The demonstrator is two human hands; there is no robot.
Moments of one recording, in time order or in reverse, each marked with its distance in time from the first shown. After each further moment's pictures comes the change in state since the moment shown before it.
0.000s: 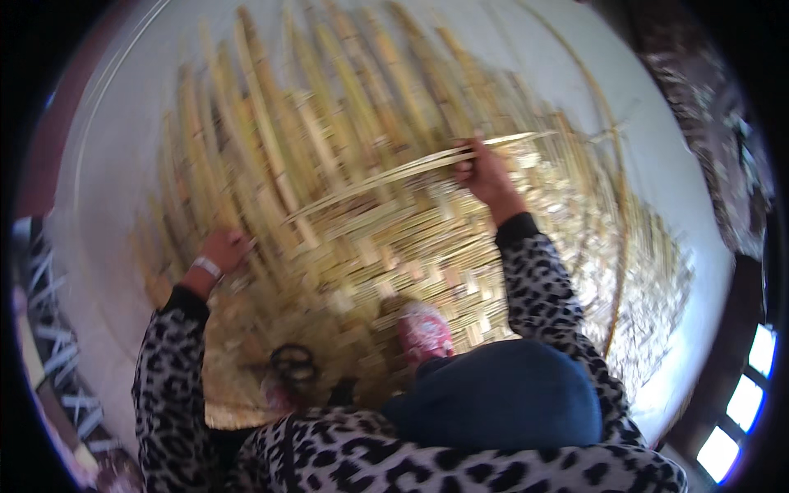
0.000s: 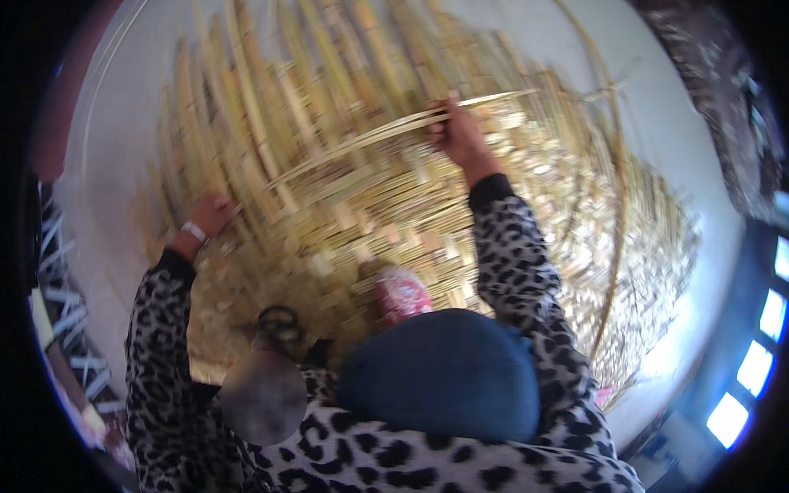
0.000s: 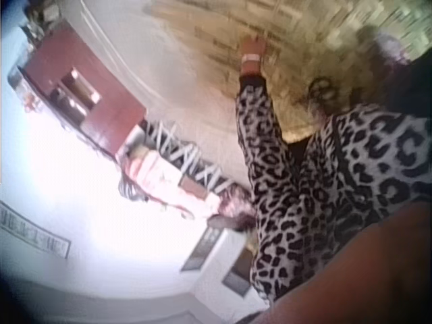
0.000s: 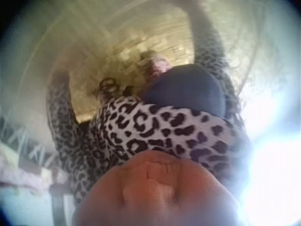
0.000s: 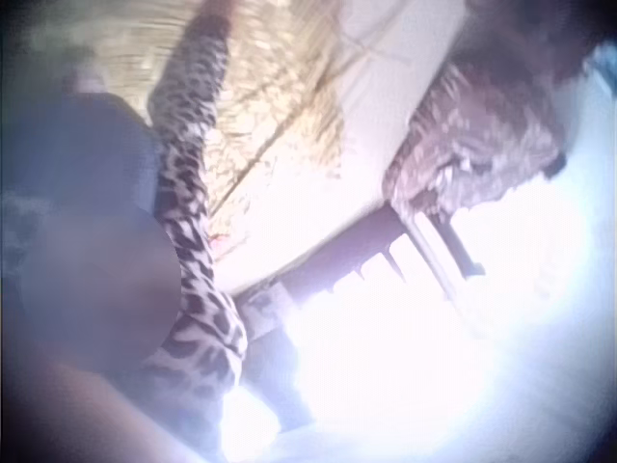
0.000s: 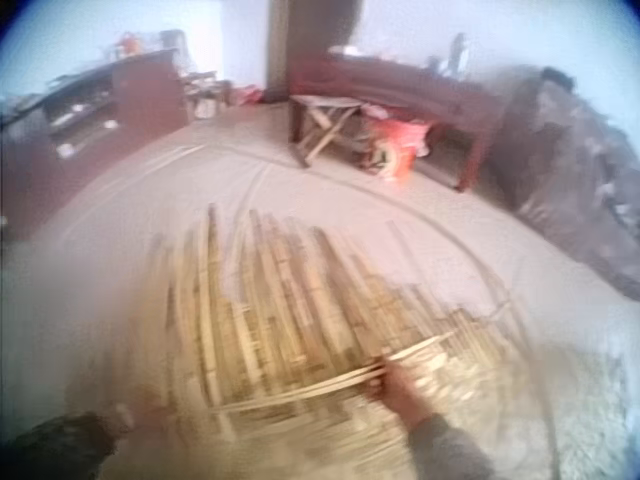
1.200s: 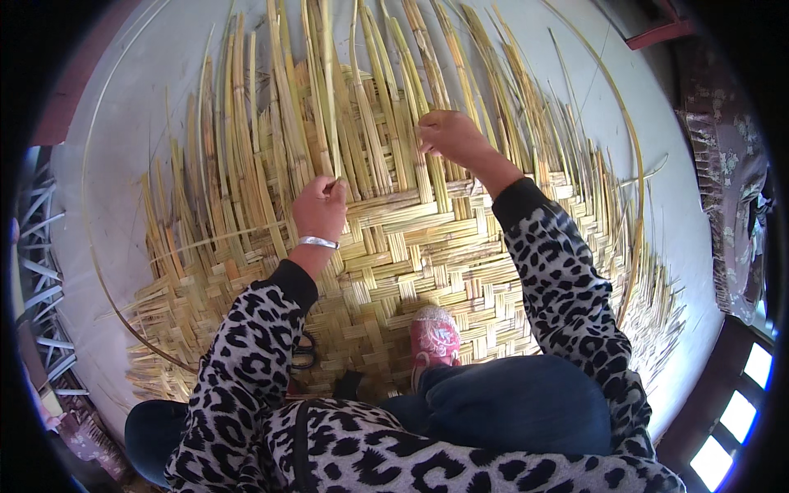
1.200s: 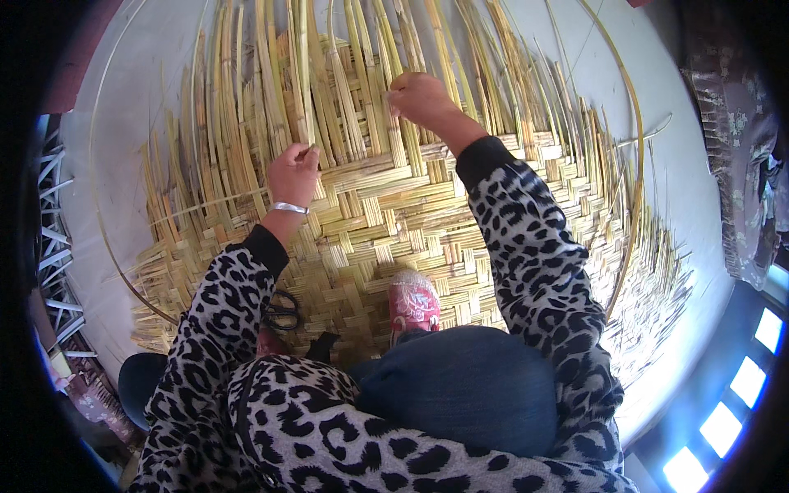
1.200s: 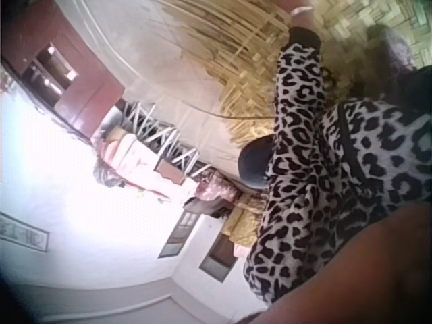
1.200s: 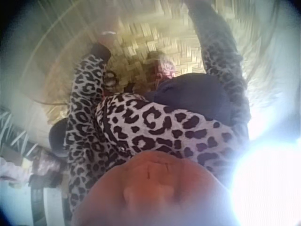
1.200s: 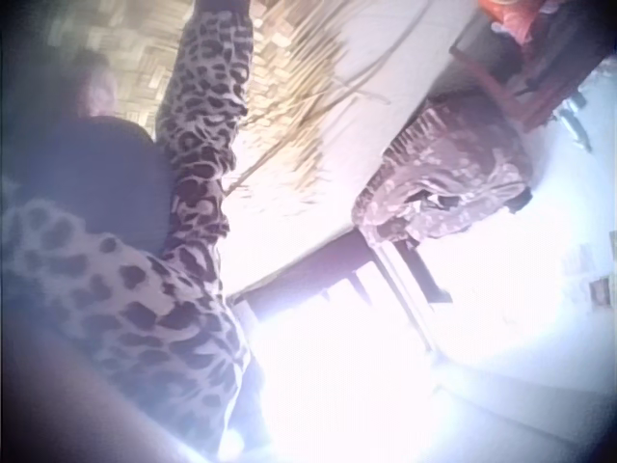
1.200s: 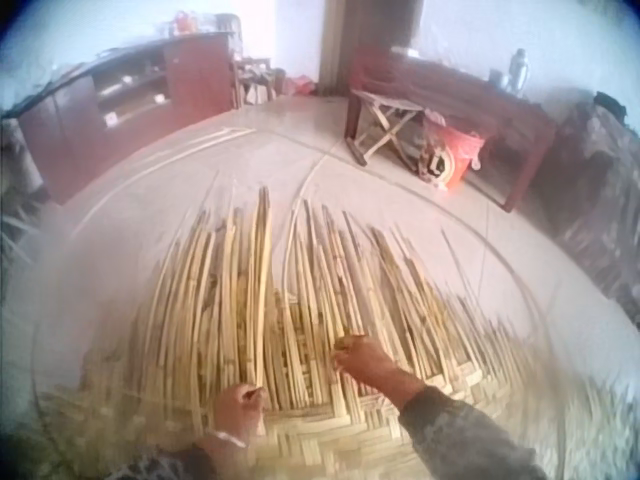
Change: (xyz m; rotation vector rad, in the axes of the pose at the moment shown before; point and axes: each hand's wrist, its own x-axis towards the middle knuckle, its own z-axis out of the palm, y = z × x) left_hand 0.043 0.143 0.067 -0.721 0.755 -0.254; right_hand 0.050 0.012 0.148 -1.453 -0.245 -0.212
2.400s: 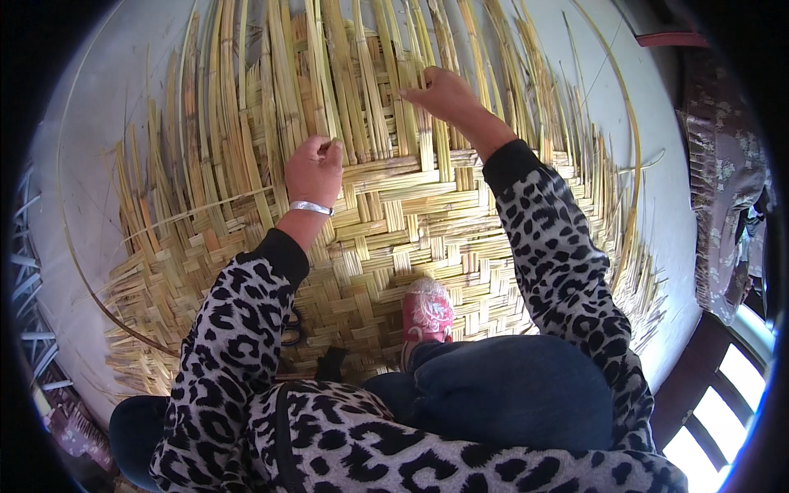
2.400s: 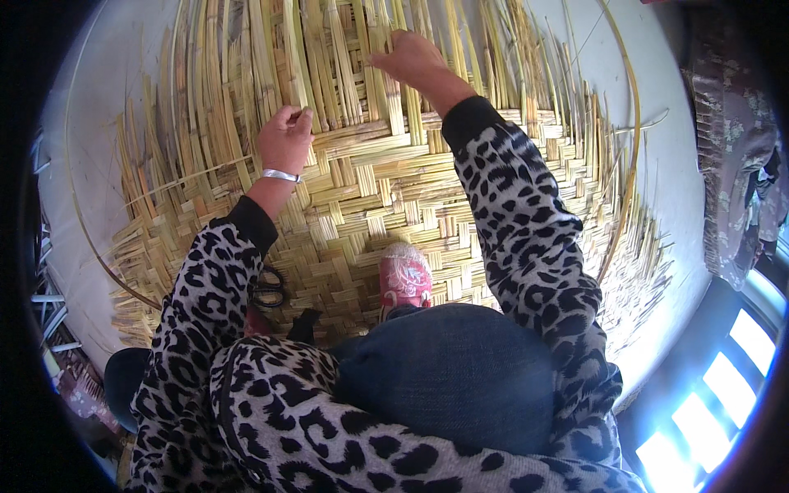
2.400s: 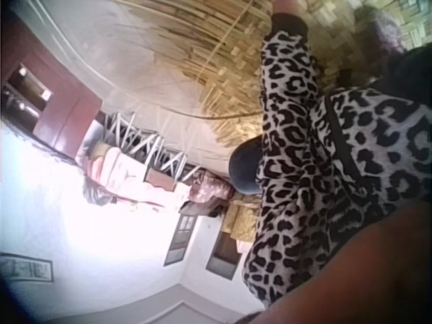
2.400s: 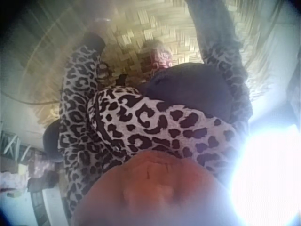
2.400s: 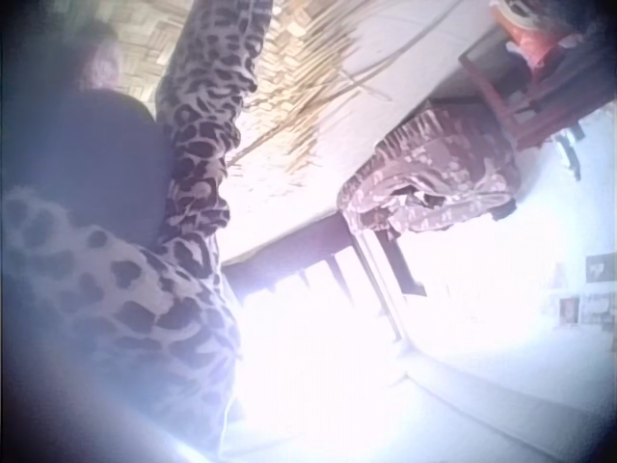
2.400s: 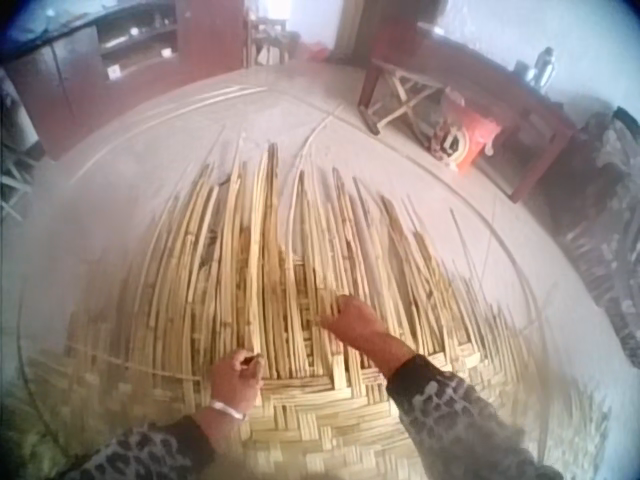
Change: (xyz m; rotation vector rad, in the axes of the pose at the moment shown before) left_hand 0.001 -0.020 0.012 -0.077 -0.013 -0.058; right_hand 0.023 -0.009 0.022 -0.407 0.141 0.002
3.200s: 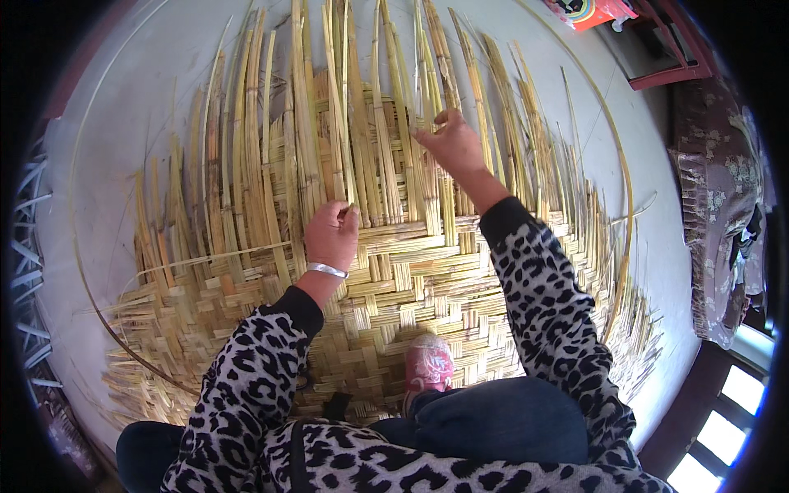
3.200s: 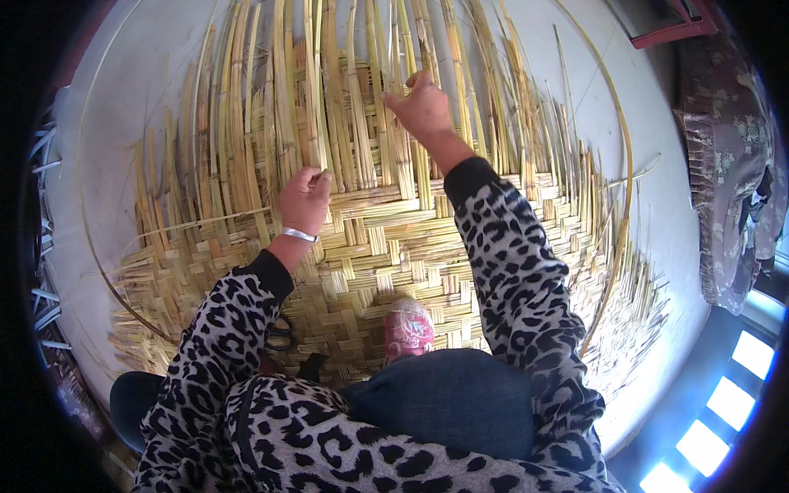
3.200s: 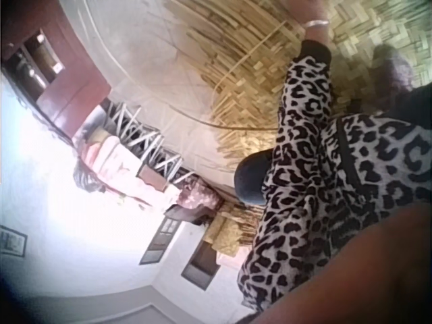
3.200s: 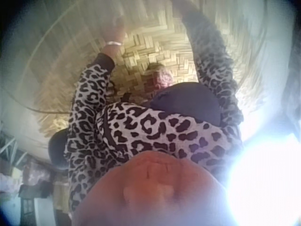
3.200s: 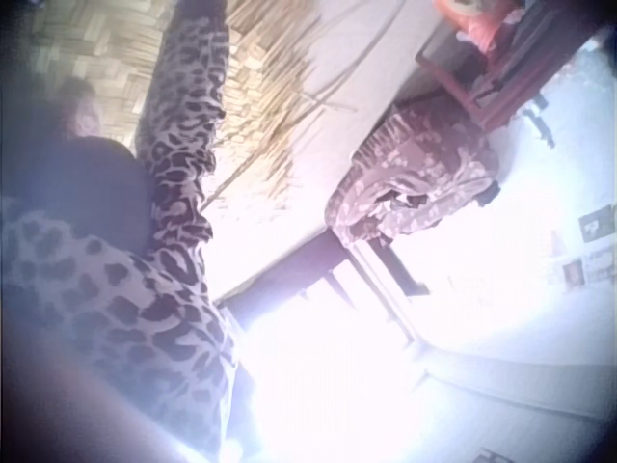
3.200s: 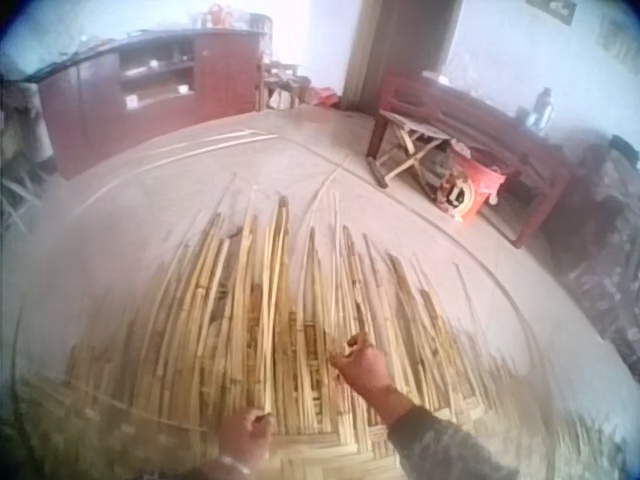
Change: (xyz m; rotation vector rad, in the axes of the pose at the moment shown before) left_hand -0.004 -0.007 0.003 -0.056 0.043 0.070; right_hand 0.018 -0.015 -0.007 0.116 0.318 0.034
